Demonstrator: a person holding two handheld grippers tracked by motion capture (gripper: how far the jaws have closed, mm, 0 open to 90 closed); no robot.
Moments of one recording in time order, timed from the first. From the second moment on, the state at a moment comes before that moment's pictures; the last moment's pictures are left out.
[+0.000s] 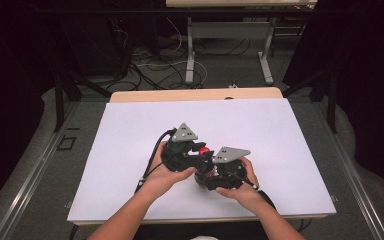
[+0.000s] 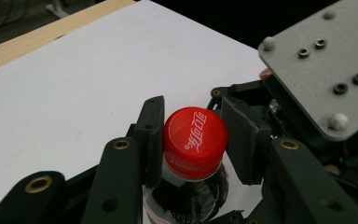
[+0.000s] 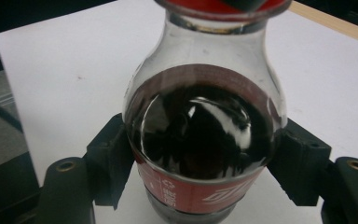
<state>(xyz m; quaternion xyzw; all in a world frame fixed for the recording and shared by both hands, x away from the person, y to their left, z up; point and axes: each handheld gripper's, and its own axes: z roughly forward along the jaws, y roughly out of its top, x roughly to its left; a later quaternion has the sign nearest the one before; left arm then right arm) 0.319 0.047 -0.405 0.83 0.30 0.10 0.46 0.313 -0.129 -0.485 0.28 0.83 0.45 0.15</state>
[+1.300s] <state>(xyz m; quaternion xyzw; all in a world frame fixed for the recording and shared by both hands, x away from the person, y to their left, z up) 0.314 0.041 -0.405 0.81 0.35 0.12 0.45 0.311 -0.128 -0.484 0.29 0.83 0.44 0.17</state>
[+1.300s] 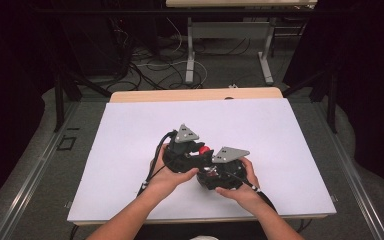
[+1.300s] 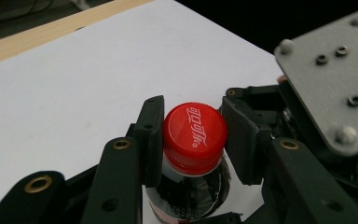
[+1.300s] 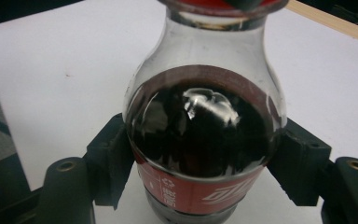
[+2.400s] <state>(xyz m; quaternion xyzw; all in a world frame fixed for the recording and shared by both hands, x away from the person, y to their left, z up) 0.322 0.050 -0.409 0.82 0.31 0.08 0.47 0.311 -0.129 -0.485 0.31 0.83 0.44 0.16</state>
